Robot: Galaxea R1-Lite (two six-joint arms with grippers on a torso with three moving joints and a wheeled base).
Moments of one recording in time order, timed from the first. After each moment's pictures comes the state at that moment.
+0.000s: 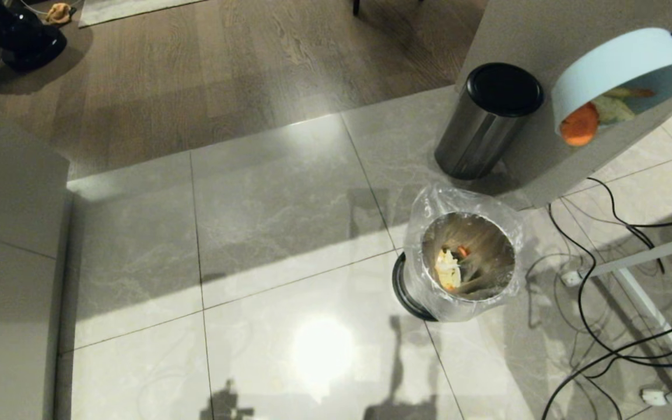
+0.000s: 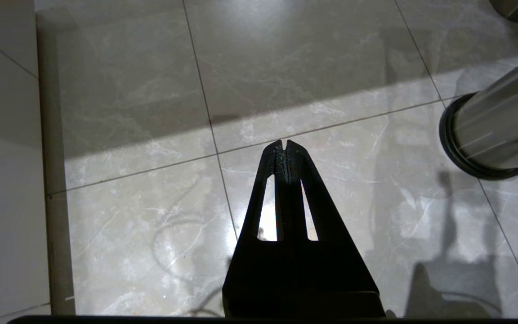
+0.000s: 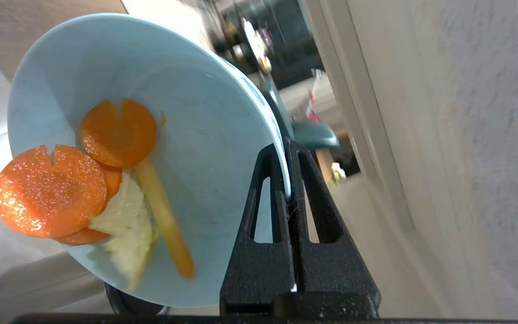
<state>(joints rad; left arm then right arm) 0.00 0.00 0.00 -0.01 0.02 -0.06 -0.07 1.41 -0.68 -1.52 0.62 -1.04</state>
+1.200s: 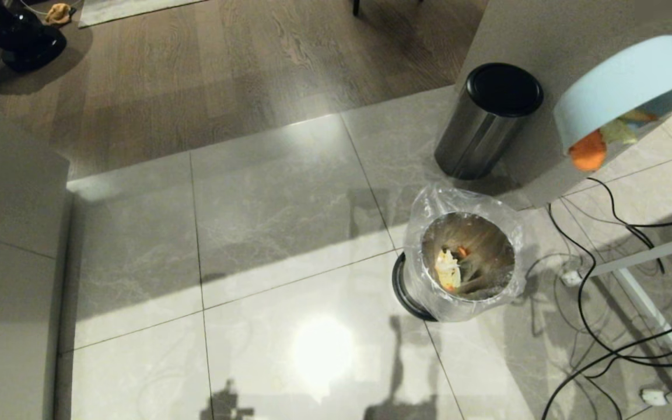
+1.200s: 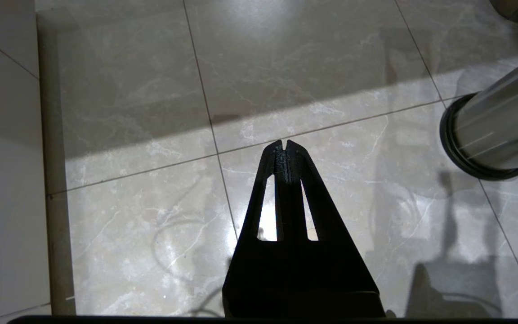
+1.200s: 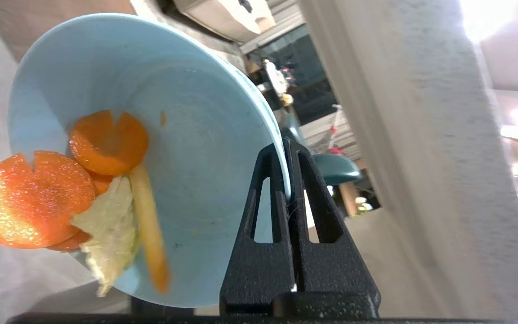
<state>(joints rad) 0.00 0.00 0.00 -0.01 0.02 -0.06 -0.10 1.35 -0.65 -1.52 0.76 -0.95</state>
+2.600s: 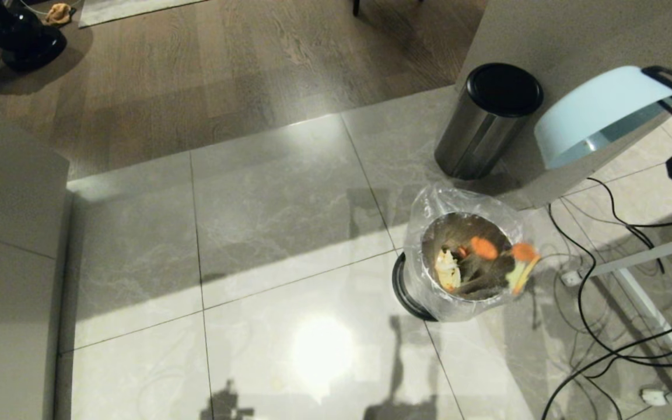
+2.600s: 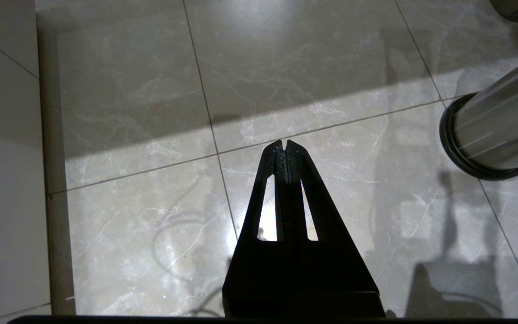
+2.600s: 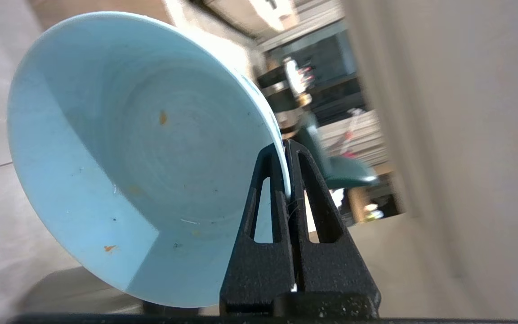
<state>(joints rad) 0.00 0.00 0.00 -0.01 0.02 -0.06 -0.12 1.46 -0.67 -1.52 0.82 -1.04</state>
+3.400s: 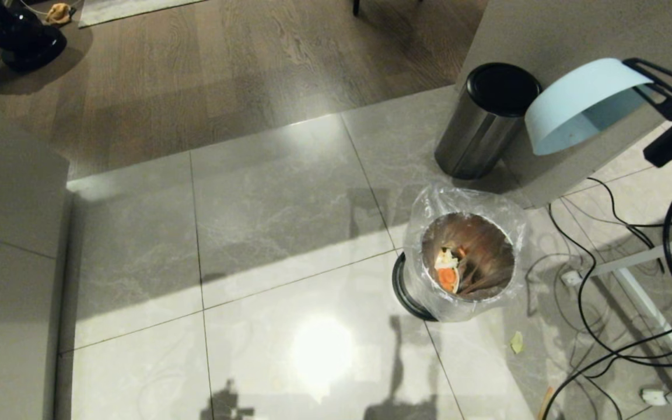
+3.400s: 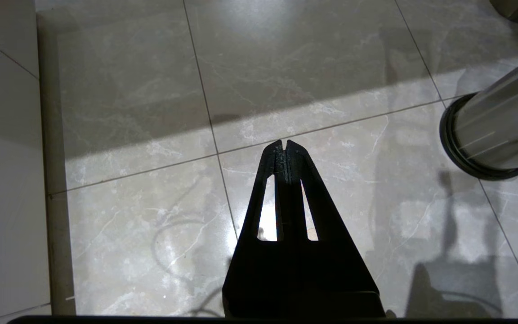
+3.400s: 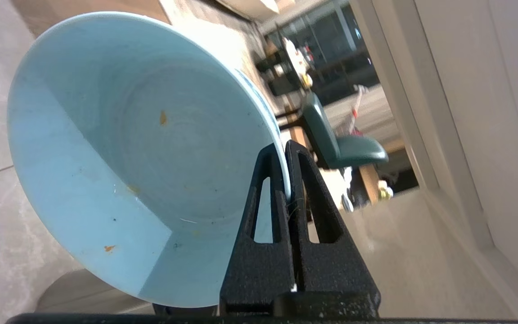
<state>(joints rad) 0.00 0.00 0.00 -0.01 0.02 -0.06 -0.12 1.55 -0.77 -1.52 0.76 -0.97</state>
